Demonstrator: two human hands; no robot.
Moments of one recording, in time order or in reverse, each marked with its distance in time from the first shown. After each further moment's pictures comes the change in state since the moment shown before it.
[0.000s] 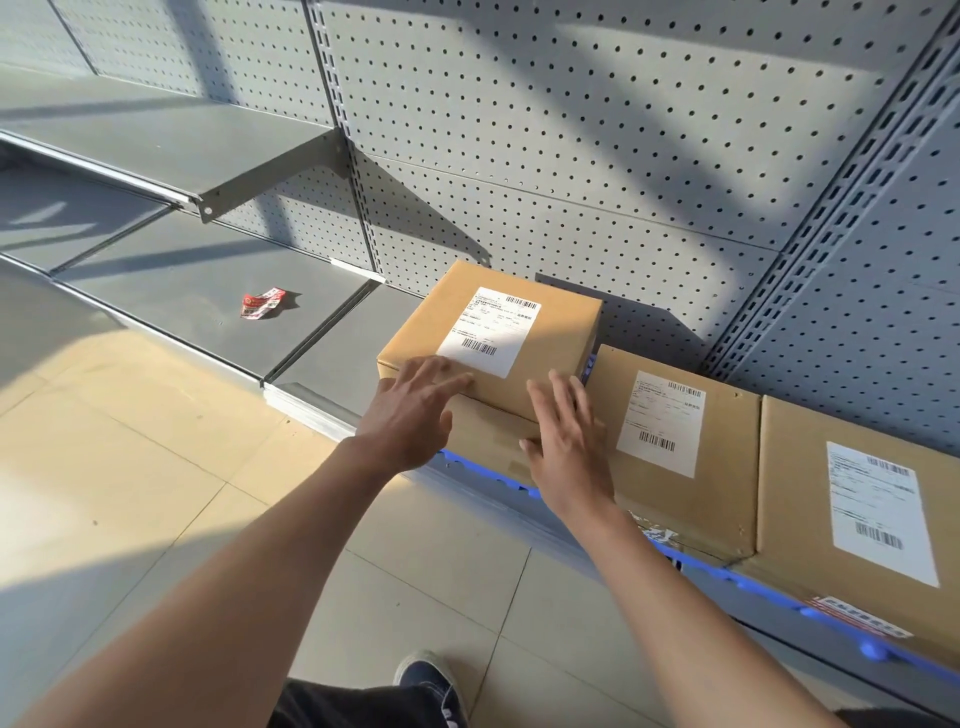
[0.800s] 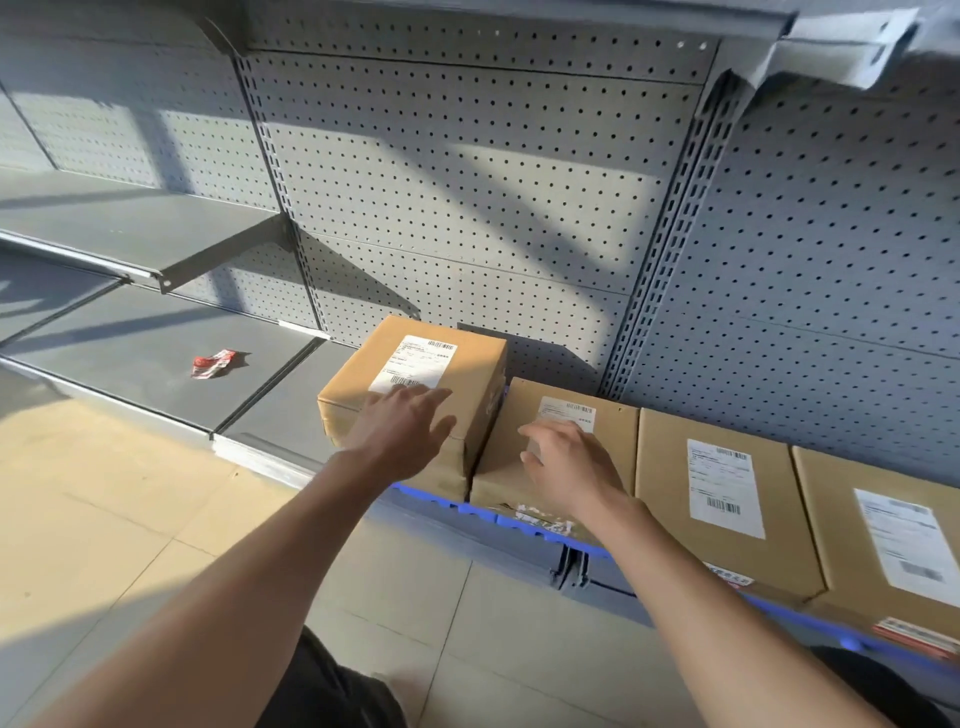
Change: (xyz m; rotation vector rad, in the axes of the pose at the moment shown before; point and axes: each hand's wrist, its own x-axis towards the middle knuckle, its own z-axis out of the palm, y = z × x) left_hand -0.026 0.104 -0.064 -0.006 0.065 0.035; right_hand -0.059 0.041 -0.137 -0.015 -0.136 0.043
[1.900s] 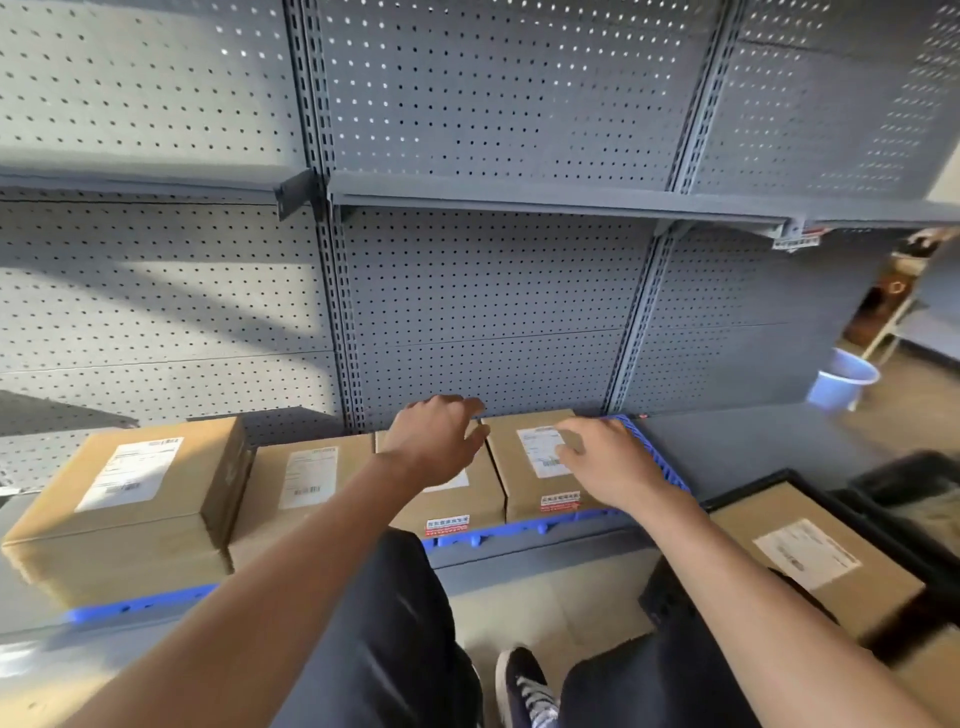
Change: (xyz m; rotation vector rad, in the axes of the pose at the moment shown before) left_hand -0.091 0.353 -0.075 -0.053 0.027 0.650; right_hand -0.329 0.144 -0.202 0.017 0.299 0.655
